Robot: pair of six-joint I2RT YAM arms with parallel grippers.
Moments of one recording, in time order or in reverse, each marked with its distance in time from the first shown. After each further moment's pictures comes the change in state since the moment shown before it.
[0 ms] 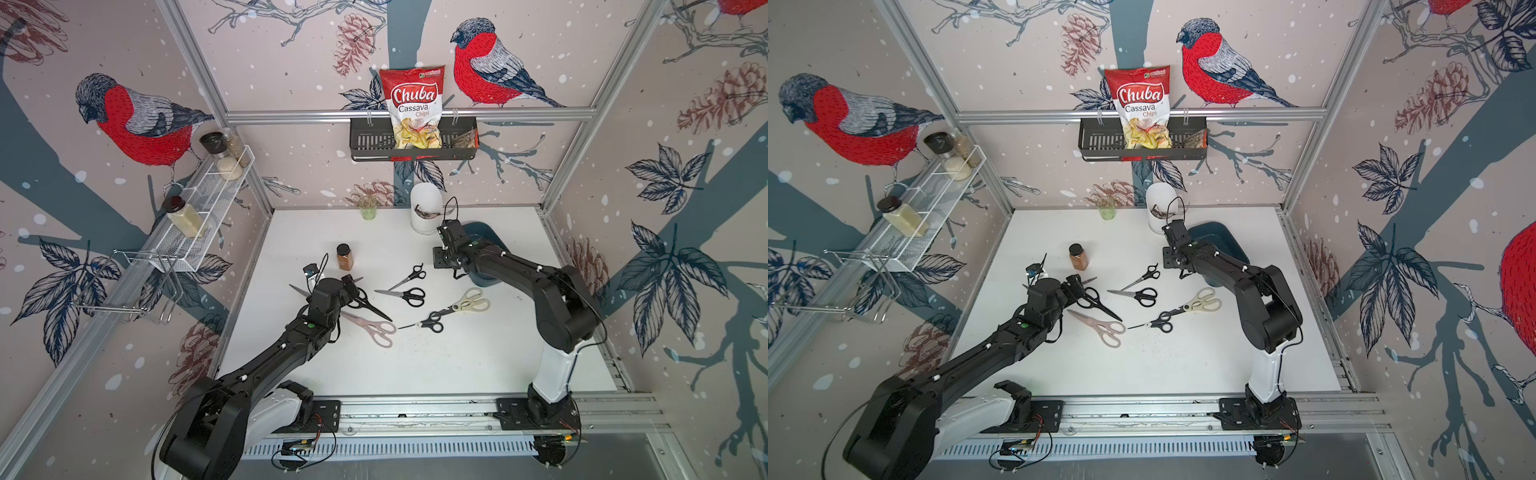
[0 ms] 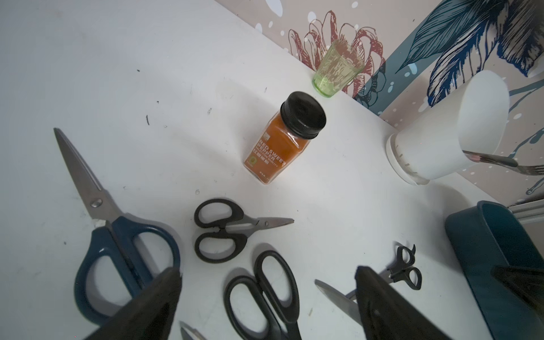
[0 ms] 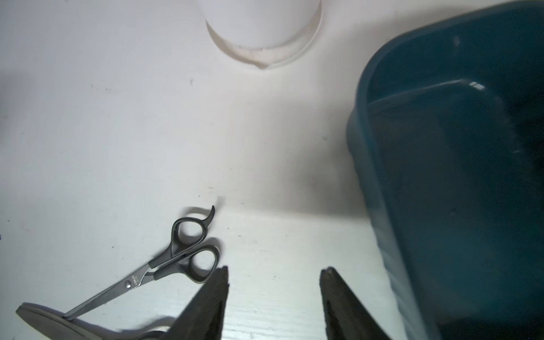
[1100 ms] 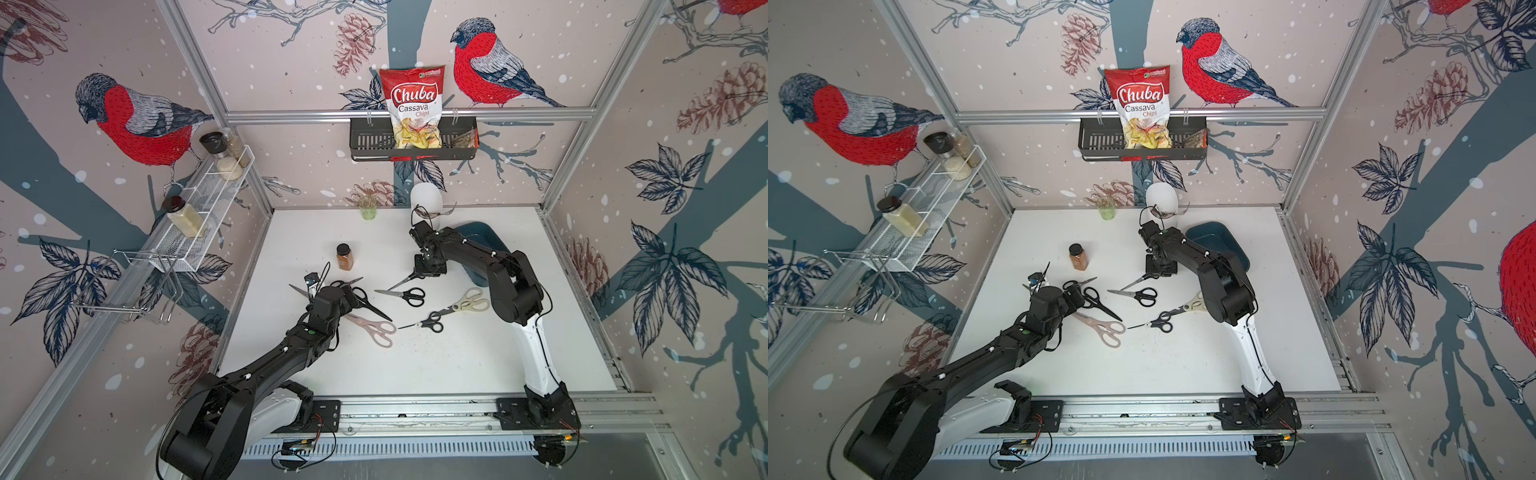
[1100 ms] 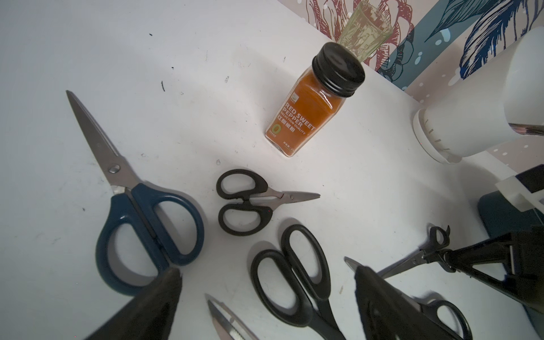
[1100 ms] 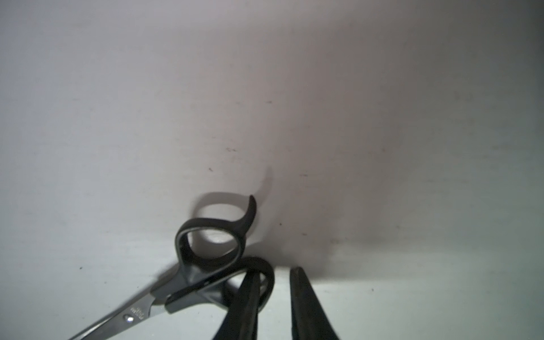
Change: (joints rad) left arm -0.003 -0.008 -0.076 0.023 0.003 0.002; right arm 0.068 0.347 0.418 -0.409 -0.074 0.174
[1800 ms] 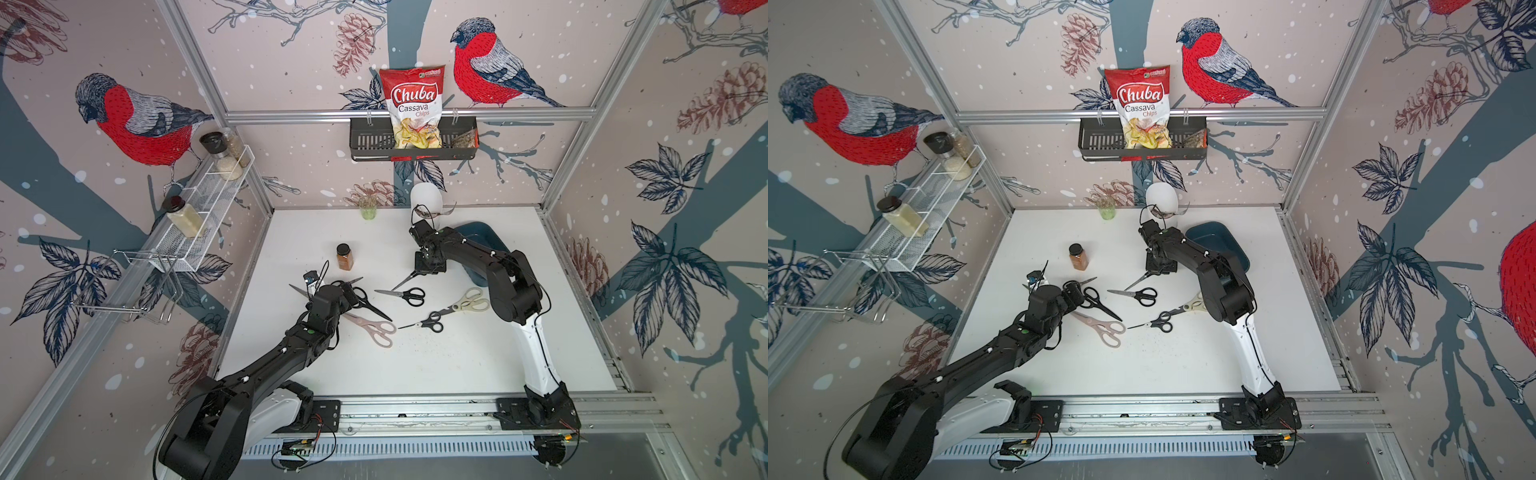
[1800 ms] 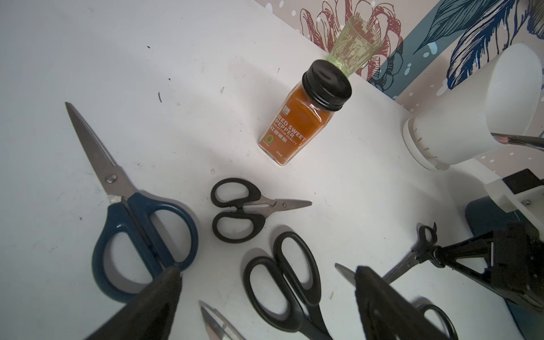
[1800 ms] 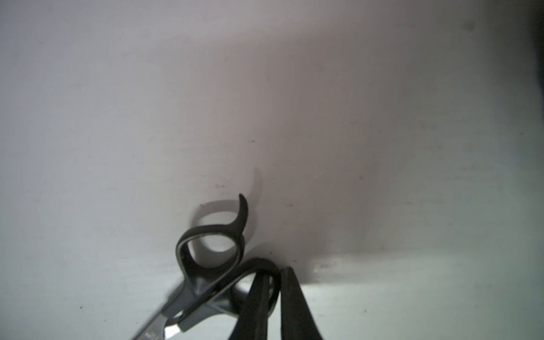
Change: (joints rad) left arm 0.000 -0.015 0.013 -0.001 -0.003 0.000; right arm -0.018 0.032 -0.005 0.058 0.046 0.061
